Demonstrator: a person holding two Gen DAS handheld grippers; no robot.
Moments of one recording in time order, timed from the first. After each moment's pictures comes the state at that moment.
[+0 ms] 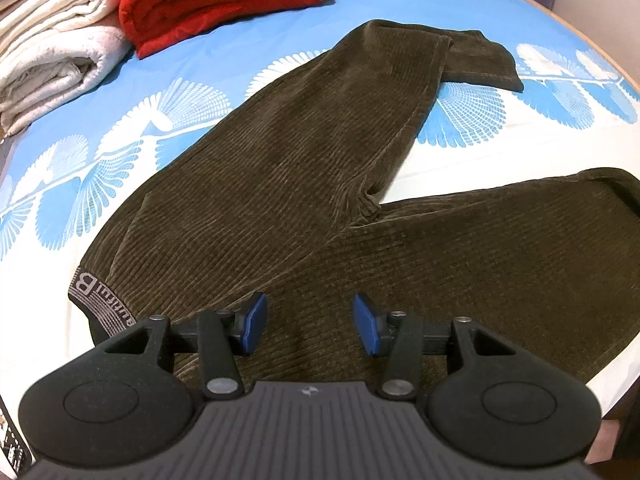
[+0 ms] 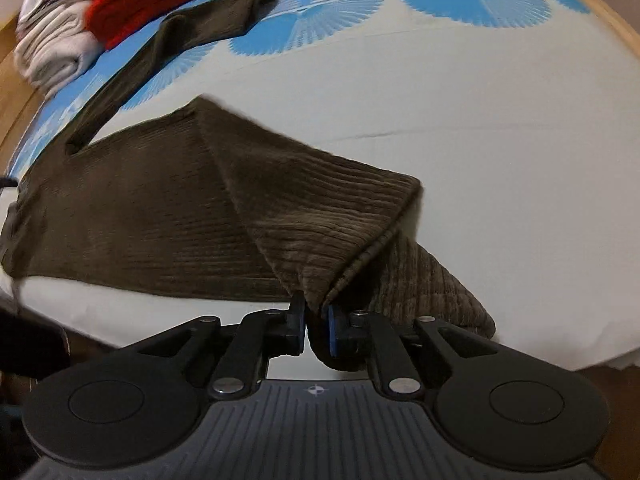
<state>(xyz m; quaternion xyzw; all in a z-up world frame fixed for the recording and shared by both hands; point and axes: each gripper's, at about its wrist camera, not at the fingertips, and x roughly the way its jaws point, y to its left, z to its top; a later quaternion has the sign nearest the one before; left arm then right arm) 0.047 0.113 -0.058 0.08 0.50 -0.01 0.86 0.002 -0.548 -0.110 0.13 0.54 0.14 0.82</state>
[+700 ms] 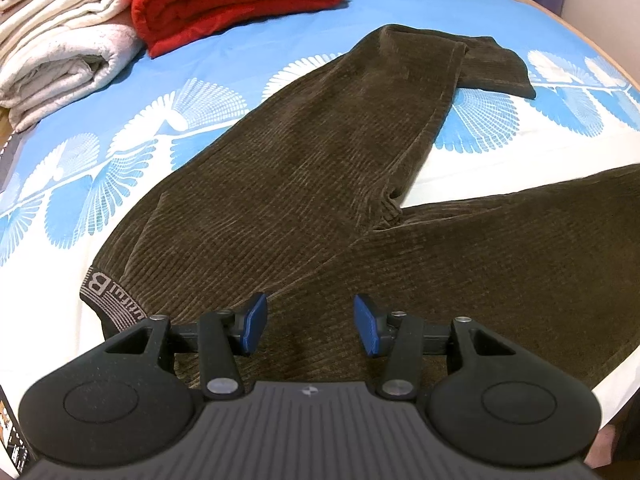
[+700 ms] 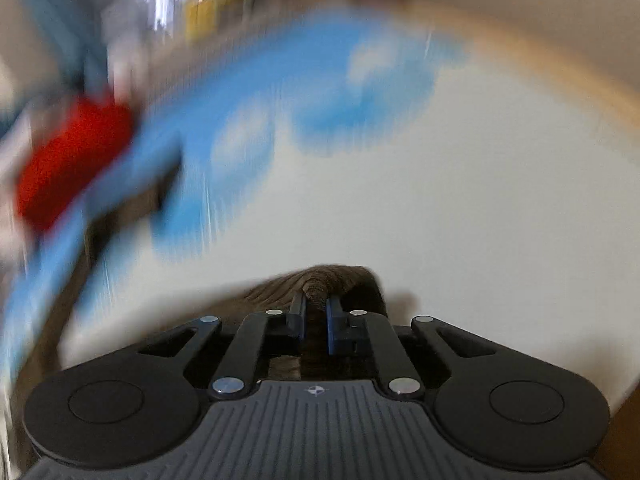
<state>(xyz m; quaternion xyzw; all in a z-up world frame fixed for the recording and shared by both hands) 0.048 0.130 -0.056 0.07 0.49 0.00 0.87 0.050 -0.586 -0.073 0.25 0.34 -0.07 0.91</state>
